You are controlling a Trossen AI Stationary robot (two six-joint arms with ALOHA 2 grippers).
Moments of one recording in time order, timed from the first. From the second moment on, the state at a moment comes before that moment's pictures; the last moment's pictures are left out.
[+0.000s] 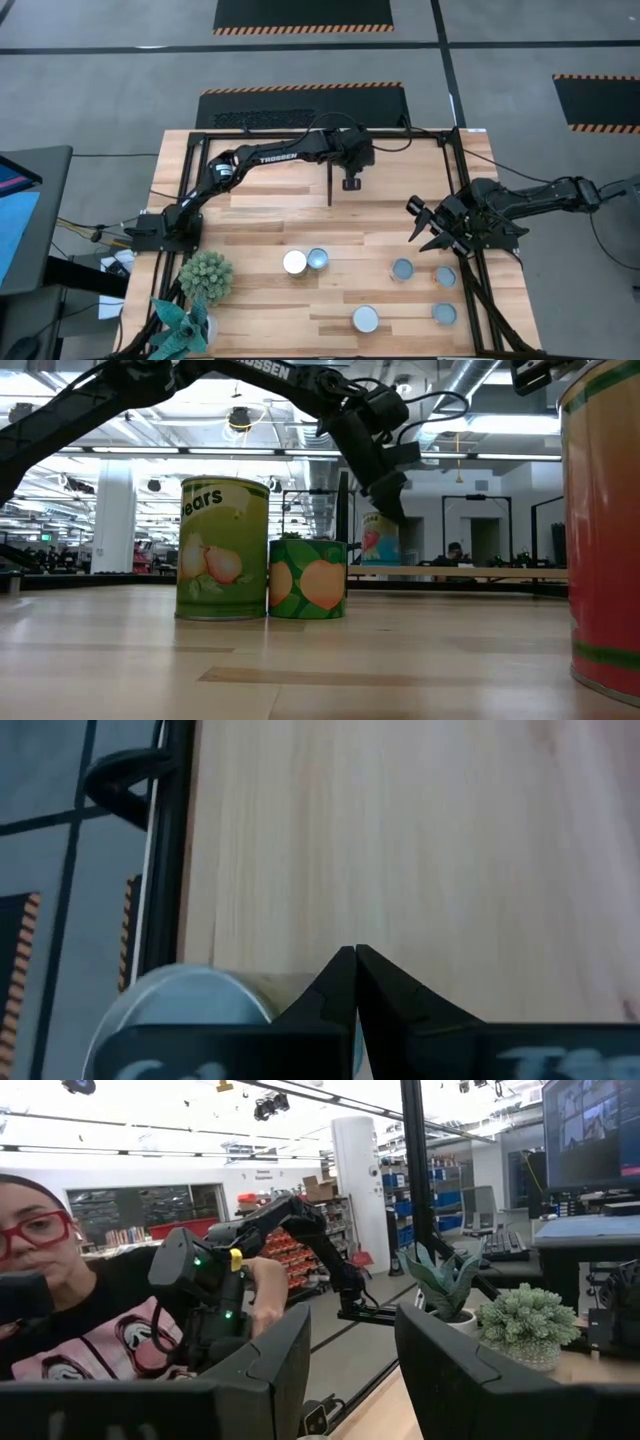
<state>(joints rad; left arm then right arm) 0.30 2.35 2.20 -0.73 -0.06 0.43 0.08 0.53 0.25 0.56 -0.57 0.28</state>
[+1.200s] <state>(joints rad) 0.25 2.01 2.29 -1.35 0.01 0.52 0.06 0.57 0.28 0.53 -0.03 0.01</state>
